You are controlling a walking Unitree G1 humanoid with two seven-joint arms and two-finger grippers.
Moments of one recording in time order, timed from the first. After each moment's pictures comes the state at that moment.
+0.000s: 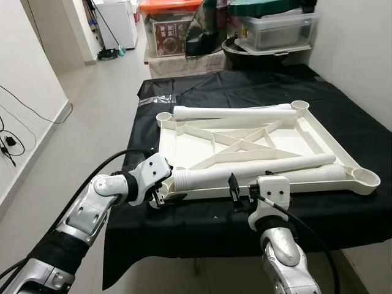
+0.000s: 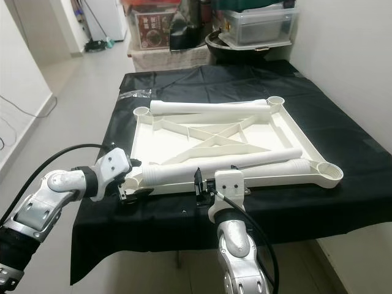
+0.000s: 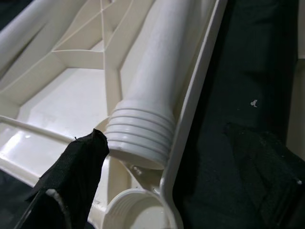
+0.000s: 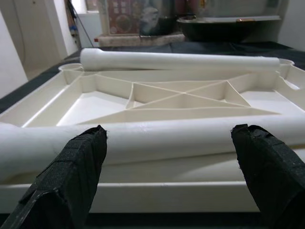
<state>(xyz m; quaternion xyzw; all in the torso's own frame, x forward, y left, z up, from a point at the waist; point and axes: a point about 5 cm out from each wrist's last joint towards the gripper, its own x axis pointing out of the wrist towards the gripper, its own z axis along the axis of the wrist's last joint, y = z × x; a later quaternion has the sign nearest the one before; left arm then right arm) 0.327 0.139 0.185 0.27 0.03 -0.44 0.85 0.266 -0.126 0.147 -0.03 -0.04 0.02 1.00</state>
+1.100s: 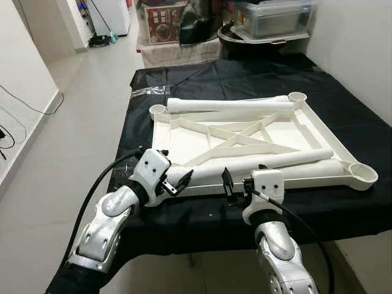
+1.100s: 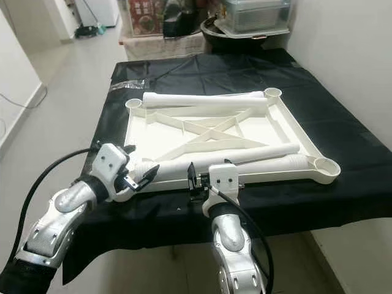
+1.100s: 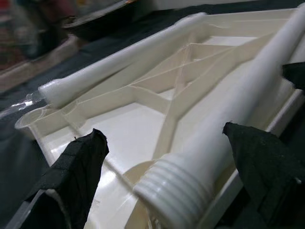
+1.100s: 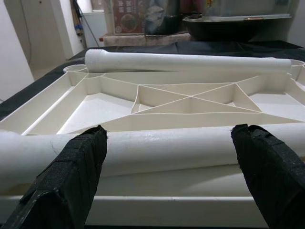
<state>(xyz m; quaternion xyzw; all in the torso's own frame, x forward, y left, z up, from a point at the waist) 0.301 0.124 0.183 0.13 -0.09 -0.25 0.96 0.271 -0.115 0.156 -0.02 -0.05 0.04 1.00</state>
